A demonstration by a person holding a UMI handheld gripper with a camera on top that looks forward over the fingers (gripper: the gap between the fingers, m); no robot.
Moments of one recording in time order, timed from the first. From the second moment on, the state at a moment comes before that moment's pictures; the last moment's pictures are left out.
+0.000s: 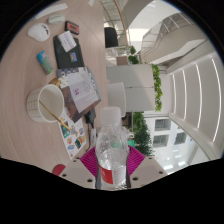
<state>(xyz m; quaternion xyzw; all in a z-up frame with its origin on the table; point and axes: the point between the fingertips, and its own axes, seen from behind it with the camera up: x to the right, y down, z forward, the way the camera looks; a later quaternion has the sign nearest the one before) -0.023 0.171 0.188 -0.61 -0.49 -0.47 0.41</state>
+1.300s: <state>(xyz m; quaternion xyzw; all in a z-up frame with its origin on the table) 0.091 0.161 0.093 -0.79 -0.03 0.07 0.61</state>
